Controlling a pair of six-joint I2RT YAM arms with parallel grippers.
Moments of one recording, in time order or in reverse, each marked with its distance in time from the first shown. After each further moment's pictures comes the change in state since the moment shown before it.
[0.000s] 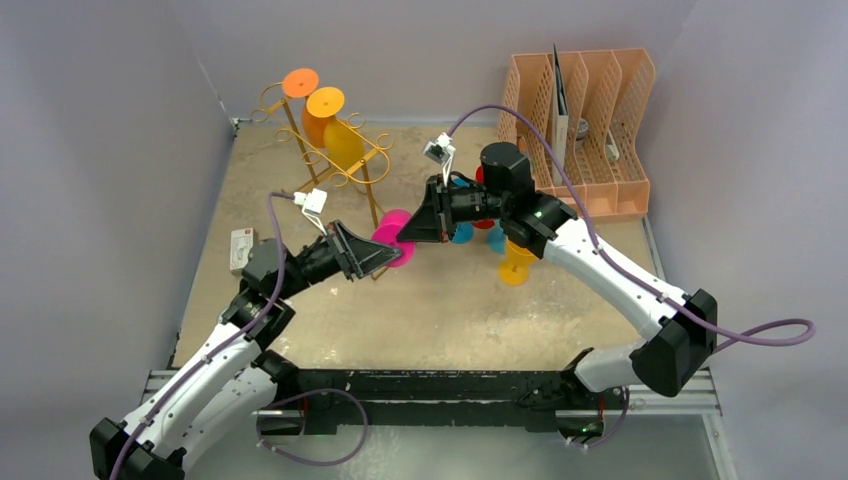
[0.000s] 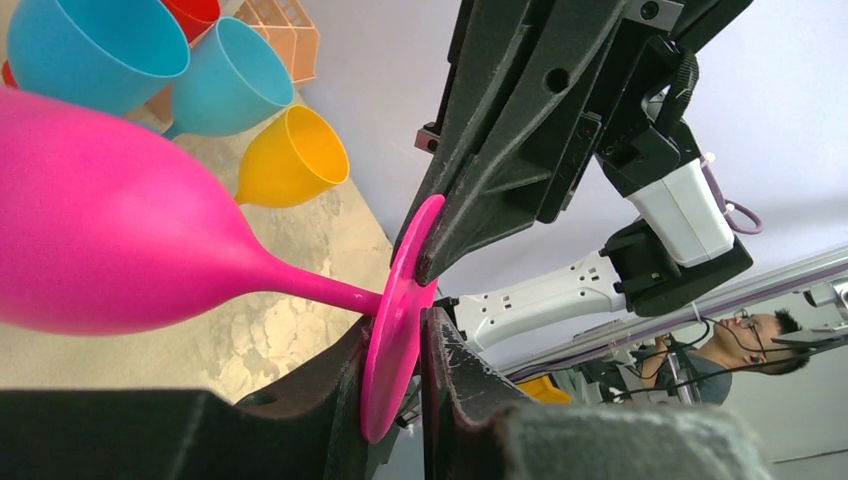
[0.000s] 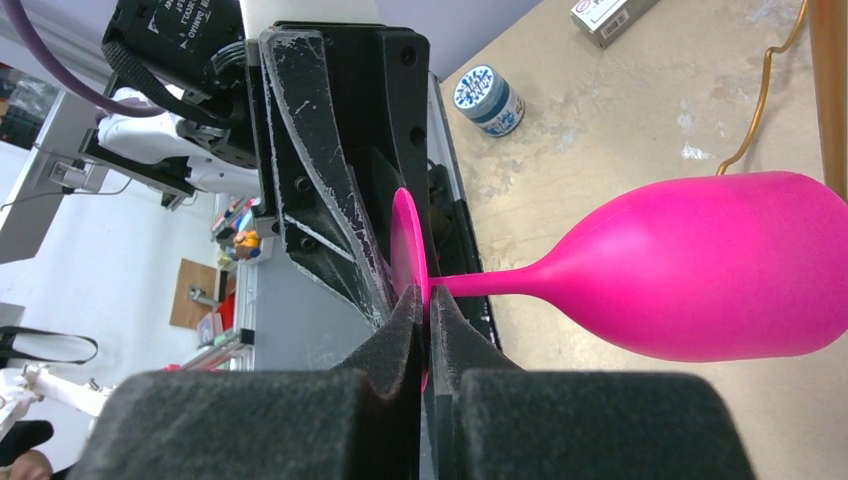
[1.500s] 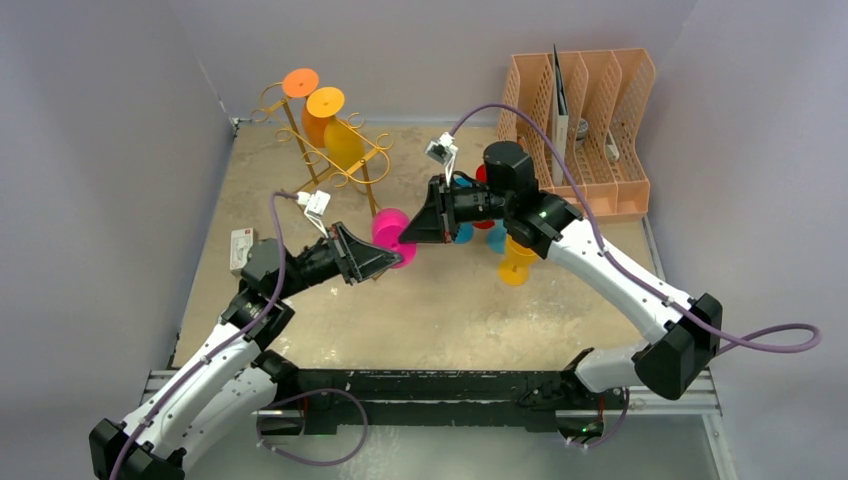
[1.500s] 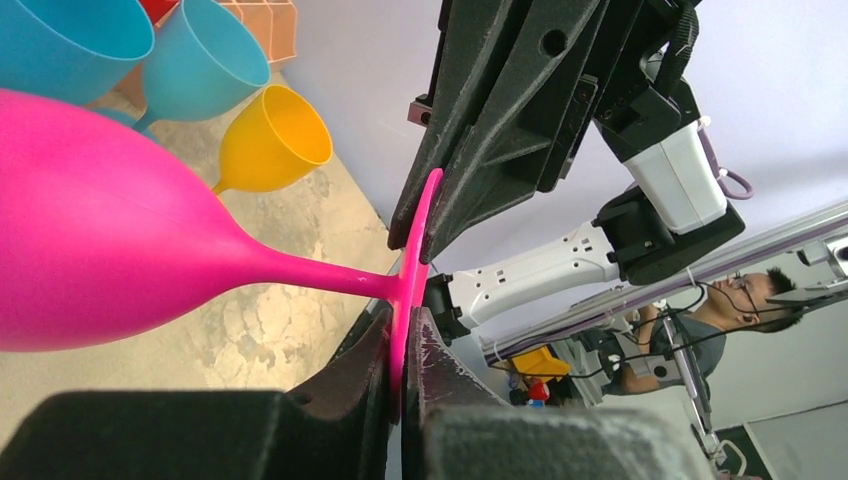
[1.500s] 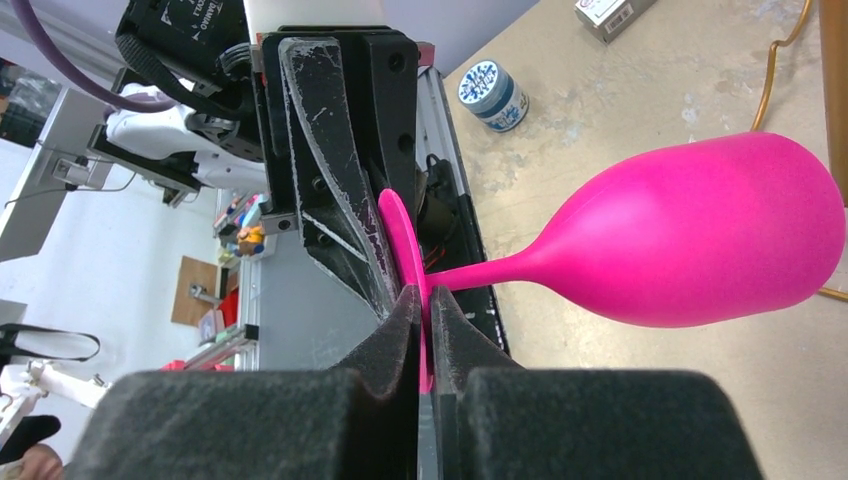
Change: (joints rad) left arm 0.000 -0.004 0.004 -0.003 0.066 0.026; right arm -0.006 -0.014 0.018 -0.047 0.000 -0.006
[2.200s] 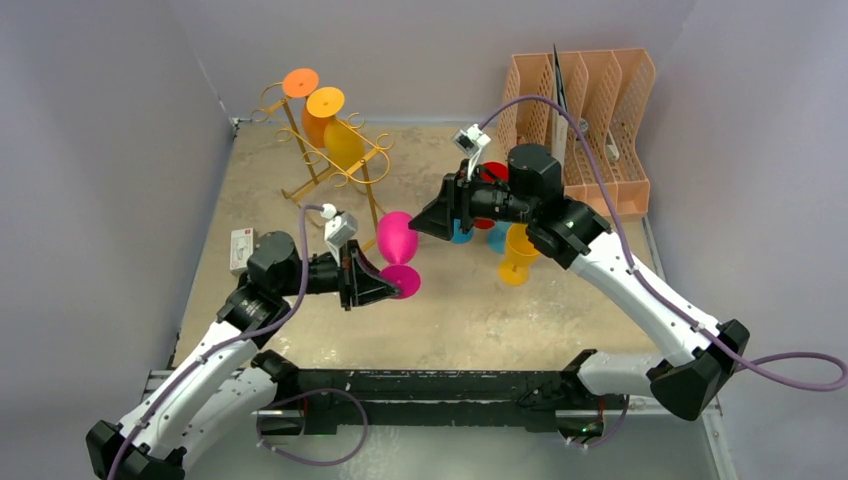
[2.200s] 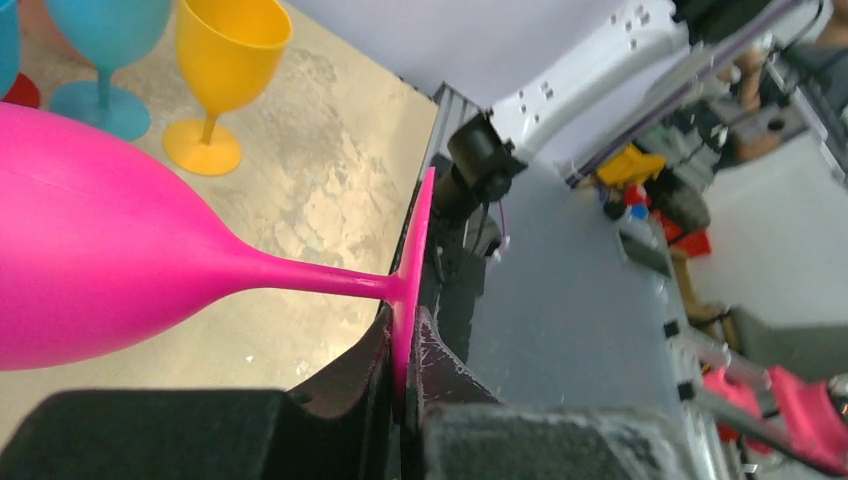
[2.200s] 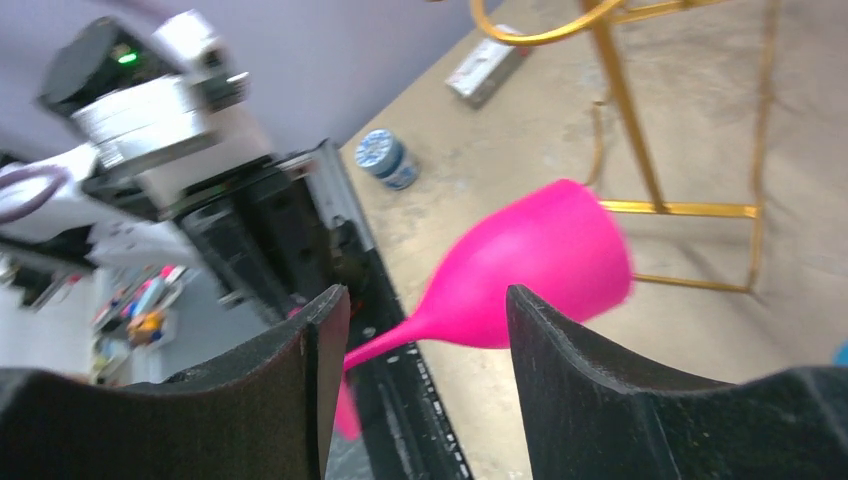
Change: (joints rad) left arm 0.000 0.010 0.043 -0.191 0.295 0.463; right arm -0.008 -0.121 0.001 -0.062 0.236 -0.066
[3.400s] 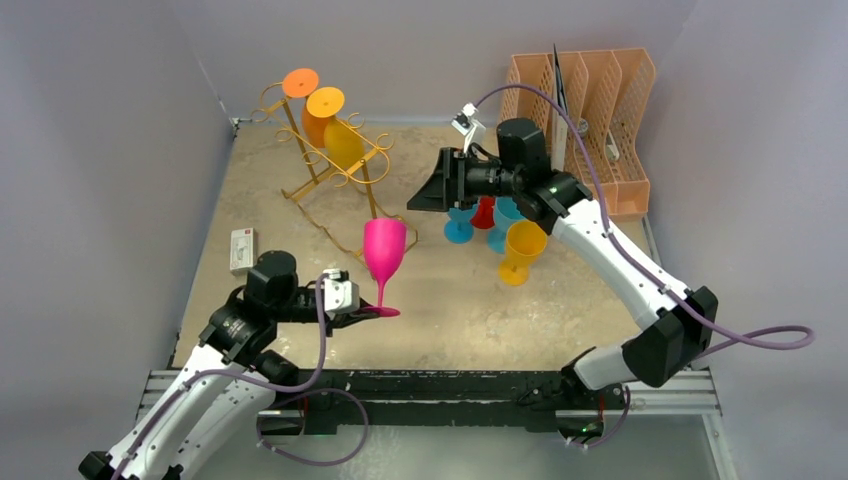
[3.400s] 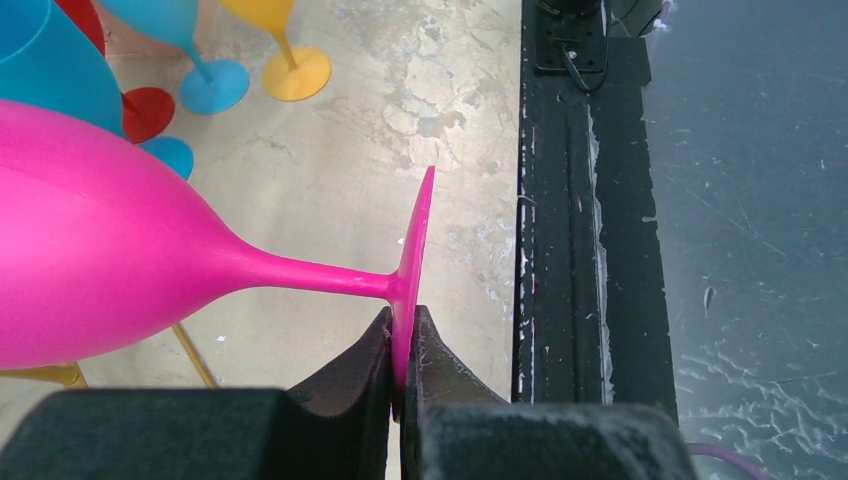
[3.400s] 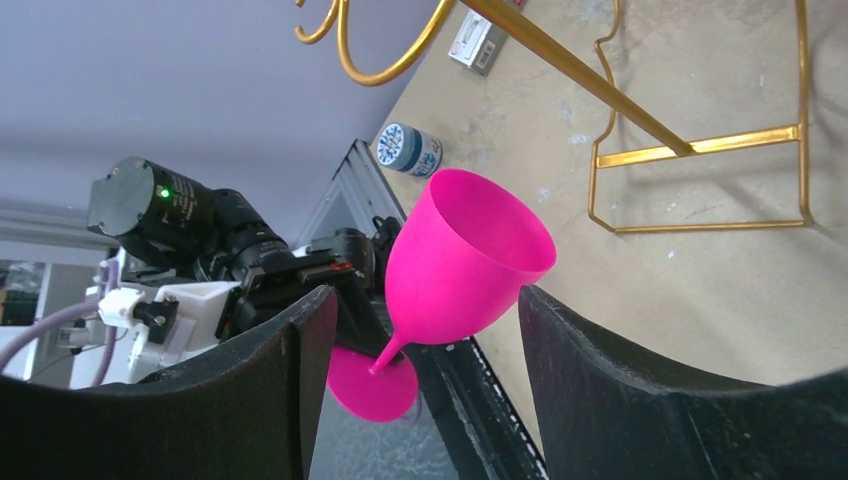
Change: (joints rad) left arm 0.000 -0.145 0.007 -0.560 -0.007 0.947; right arm -0.118 0.178 0.118 -0.094 -0.085 0.178
